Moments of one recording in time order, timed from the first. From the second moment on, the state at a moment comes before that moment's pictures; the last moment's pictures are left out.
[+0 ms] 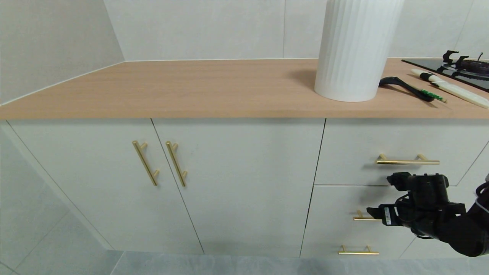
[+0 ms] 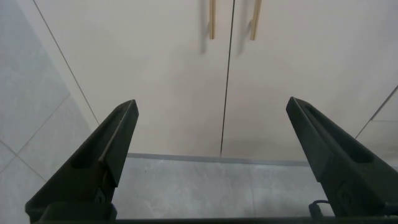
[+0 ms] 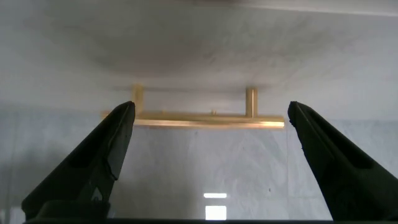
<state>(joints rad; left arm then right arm) 0.00 0.00 0.00 0.00 0.02 0.00 0.08 2.07 -0.51 -0.90 -0.15 0.01</state>
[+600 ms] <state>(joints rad) 0.00 0.00 0.00 0.00 0.02 0.00 0.05 2.23 -0.49 -1.07 -0.15 0.00</state>
